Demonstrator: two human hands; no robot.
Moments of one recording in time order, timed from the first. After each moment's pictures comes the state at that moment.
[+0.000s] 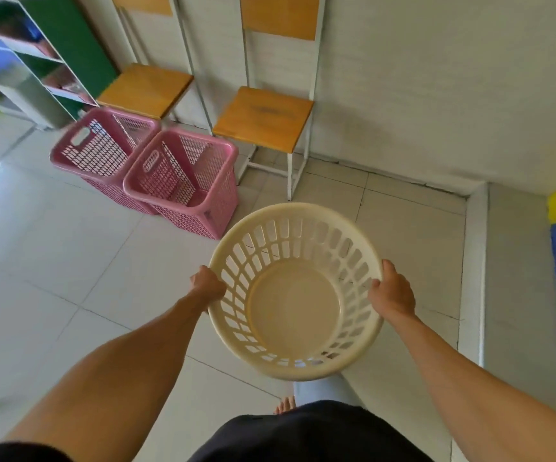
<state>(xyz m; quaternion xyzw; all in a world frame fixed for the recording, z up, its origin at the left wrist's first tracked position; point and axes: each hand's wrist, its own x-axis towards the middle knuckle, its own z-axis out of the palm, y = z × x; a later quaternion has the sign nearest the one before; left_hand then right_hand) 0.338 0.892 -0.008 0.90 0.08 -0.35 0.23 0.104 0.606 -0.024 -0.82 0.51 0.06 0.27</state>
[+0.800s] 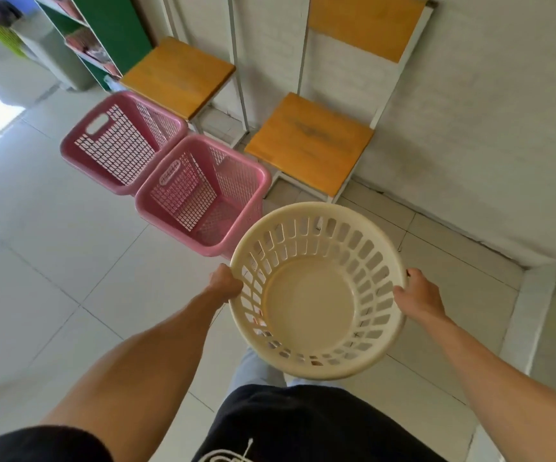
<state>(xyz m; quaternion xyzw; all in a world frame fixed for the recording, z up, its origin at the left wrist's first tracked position) 0.583 0.778 -0.061 0.86 0.12 -0.41 0.28 0.391 0.433 -0.034 -0.82 0.46 0.18 0.29</state>
